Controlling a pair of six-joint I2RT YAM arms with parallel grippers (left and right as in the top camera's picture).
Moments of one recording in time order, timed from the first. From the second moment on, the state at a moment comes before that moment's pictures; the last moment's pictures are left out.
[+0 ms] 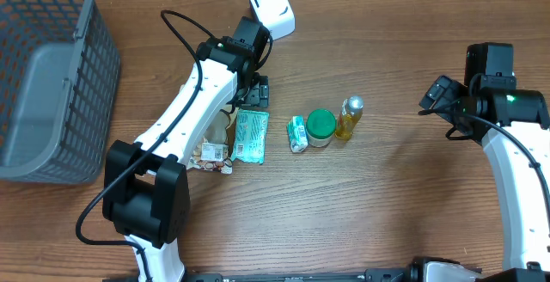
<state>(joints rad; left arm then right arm) -0.40 1.96 1.65 -1.07 -0.21 -0.42 -0.11 1.40 1.27 -1.02 0.19 0.51</state>
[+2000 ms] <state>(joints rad) -0.06 1.74 1.75 -1.10 0.08 -0.28 0.34 1.57 1.27 -0.84 0.06 0.41</state>
